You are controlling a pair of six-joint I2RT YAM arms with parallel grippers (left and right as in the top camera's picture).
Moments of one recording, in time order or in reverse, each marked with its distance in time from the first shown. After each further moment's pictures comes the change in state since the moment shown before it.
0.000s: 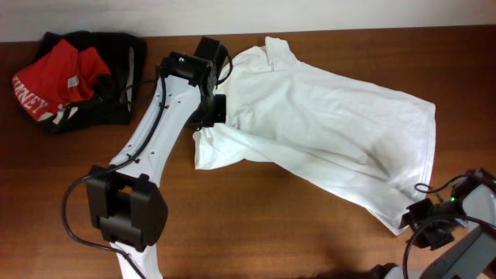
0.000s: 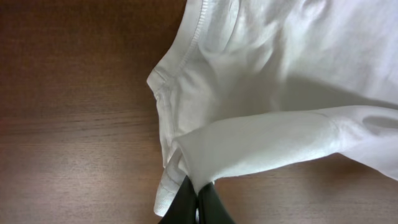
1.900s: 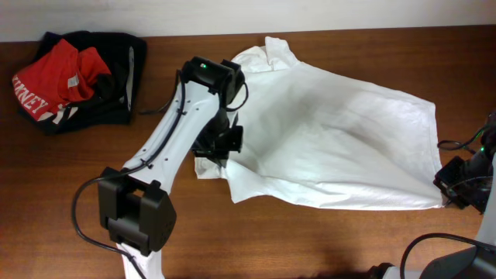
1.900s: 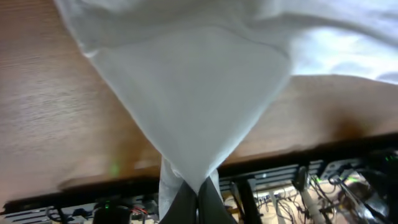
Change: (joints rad) left arm -0.111 0.000 0.006 -0.352 0.267 0.014; right arm 0.188 0.003 0.642 -0.547 0.216 -0.074
